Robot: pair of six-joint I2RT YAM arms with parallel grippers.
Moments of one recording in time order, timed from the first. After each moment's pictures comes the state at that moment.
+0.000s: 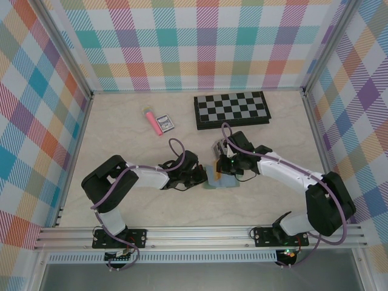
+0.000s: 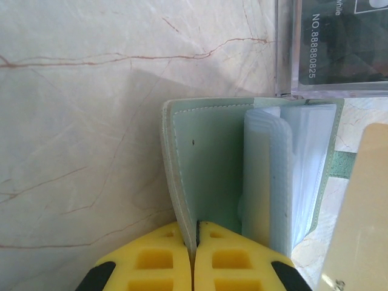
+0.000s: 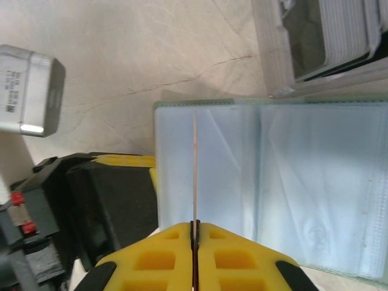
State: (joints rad) left arm -0.83 1.76 0.75 0.16 0.22 -1.11; right arm 0.62 1.40 0.87 -0.52 -0.27 0.67
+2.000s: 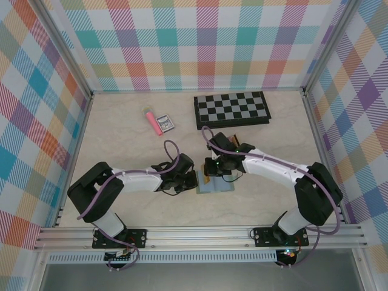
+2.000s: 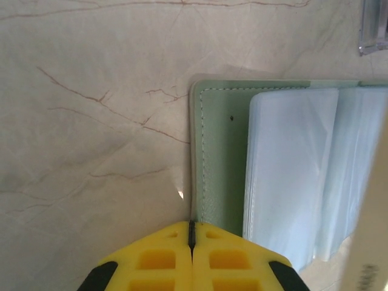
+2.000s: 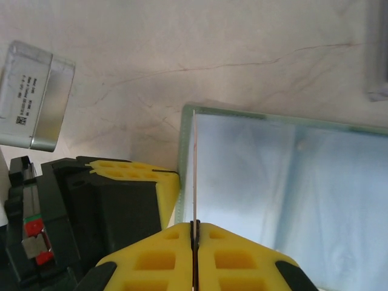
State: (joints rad) left arm -0.83 1.61 0.71 -0.09 0.15 -1.01; right arm 0.79 1.54 1.01 -0.57 -0.19 0.68
